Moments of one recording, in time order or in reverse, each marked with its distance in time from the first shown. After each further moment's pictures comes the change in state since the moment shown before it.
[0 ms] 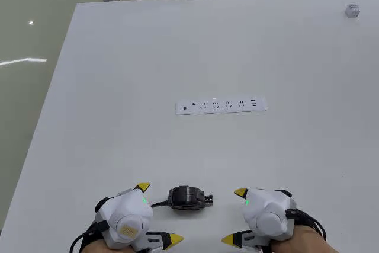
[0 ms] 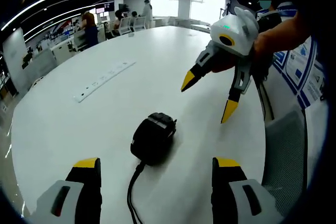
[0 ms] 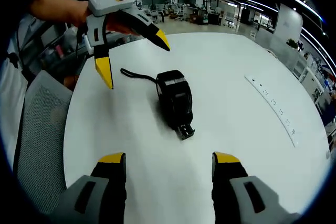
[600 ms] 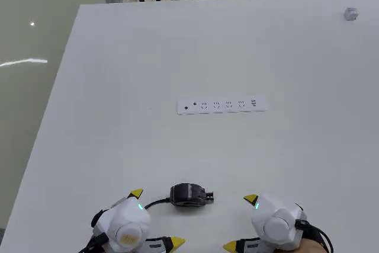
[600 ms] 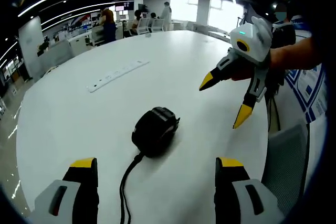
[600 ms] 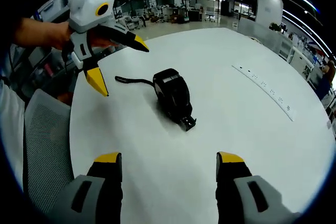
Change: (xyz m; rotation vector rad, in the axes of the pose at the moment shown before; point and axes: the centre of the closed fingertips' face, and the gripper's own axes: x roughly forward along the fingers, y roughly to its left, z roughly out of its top) left arm -0.014 -0.006 -0.010 -0.120 -0.022 0.099; right arm -0.017 0.014 -0.007 0.172 -0.025 -0.065
